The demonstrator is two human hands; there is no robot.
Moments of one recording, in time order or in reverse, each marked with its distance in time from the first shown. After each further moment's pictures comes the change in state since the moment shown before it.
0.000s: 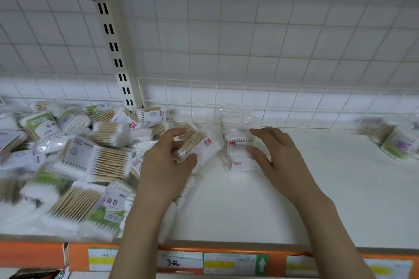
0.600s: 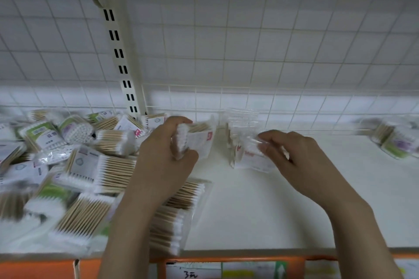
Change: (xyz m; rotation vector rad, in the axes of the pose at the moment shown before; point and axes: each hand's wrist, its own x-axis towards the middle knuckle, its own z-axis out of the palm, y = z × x) left_hand 0.016 0.010 -0.037 0.024 -0.088 0.173; right_hand 0.003 -0.044 -0.037 0.006 -0.070 -0.007
